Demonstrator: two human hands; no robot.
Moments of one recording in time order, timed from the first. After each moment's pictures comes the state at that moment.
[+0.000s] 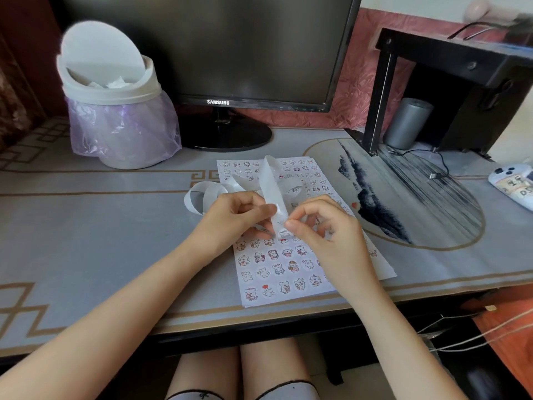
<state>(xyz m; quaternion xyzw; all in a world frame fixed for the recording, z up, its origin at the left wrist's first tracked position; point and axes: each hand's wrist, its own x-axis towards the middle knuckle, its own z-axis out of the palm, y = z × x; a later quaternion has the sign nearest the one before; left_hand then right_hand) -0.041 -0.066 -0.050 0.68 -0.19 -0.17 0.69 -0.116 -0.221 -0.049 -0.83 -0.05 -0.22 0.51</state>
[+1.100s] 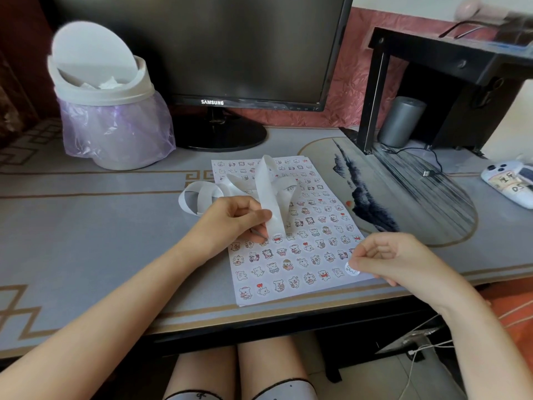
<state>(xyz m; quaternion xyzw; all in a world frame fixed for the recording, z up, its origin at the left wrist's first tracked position) -0.040 -0.067 -0.053 0.70 -0.18 -0.20 0.66 -0.160 -0.299 -0.031 -0.86 0.15 0.02 0.49</state>
